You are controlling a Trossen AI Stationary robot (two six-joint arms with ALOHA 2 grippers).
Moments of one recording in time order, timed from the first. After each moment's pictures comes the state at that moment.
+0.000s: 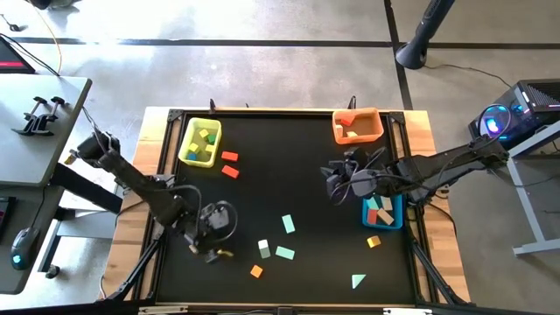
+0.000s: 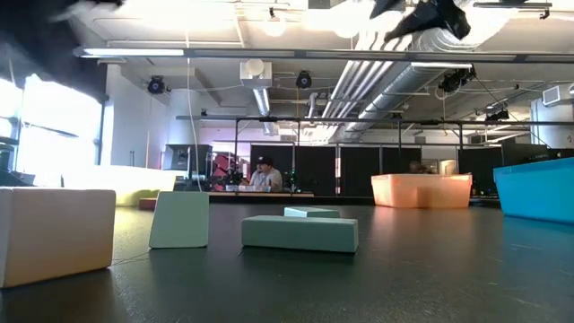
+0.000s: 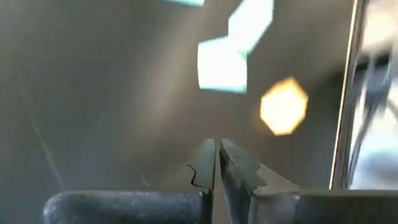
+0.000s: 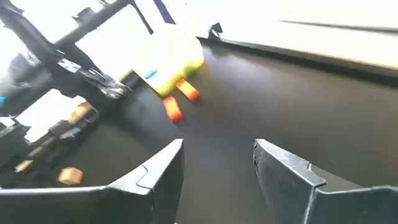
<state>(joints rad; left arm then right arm) -0.64 1.34 0.87 -0.55 -0.27 -0.94 0.29 1.19 1.08 -0.59 0.73 0.96</state>
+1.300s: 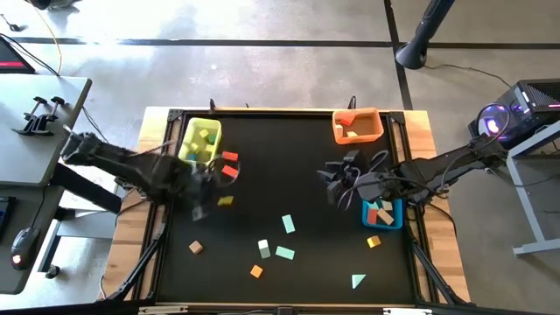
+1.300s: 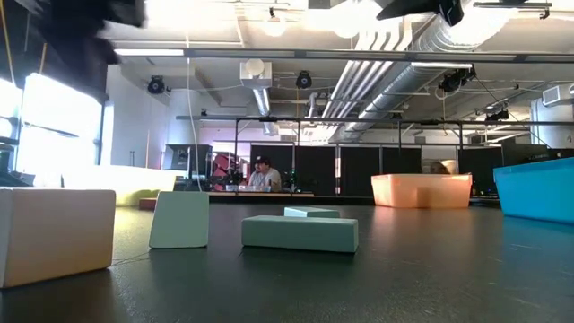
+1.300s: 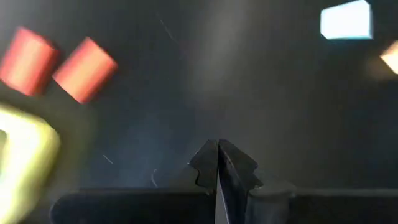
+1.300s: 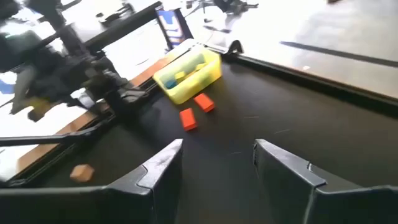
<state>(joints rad) -0.28 1.11 0.95 -1.11 -0.15 -0.53 0.34 1.19 1.08 -0.48 0.78 0.80</state>
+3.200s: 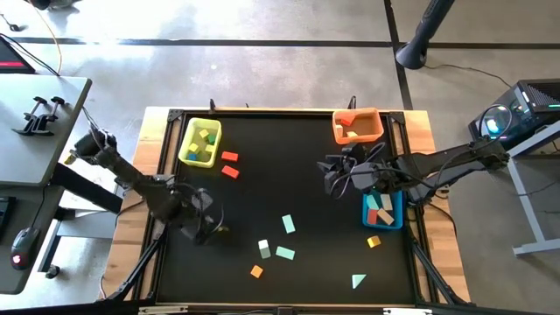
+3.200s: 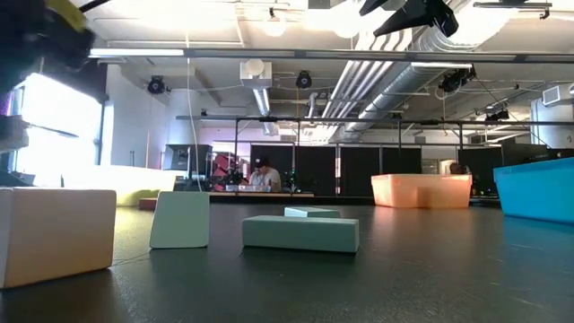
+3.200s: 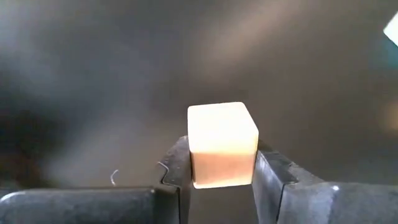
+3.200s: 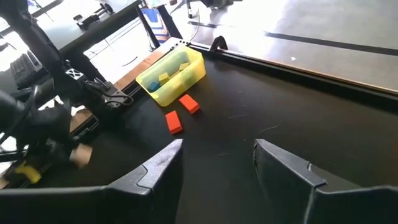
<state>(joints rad) -0.62 1.28 0.84 -1.02 -0.16 -1.50 0.26 1.19 1.08 -0.50 0.73 0.84</state>
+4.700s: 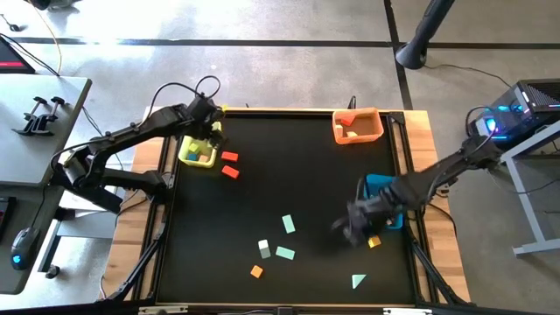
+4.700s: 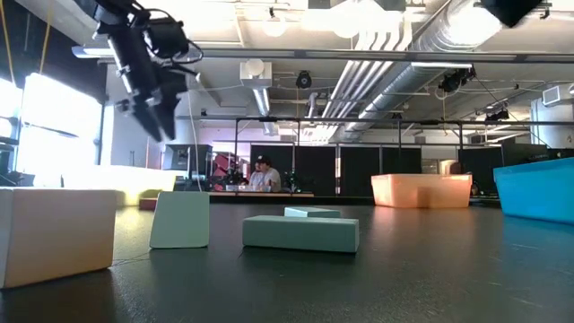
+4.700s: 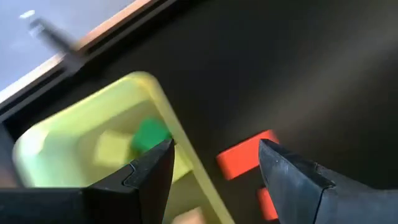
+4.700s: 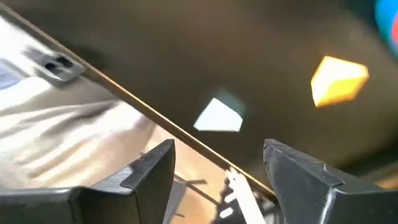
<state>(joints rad) 0.71 1.20 0.90 -0.77 -0.12 -0.16 0.48 1.29 1.08 -0.97 -0.31 1.54</state>
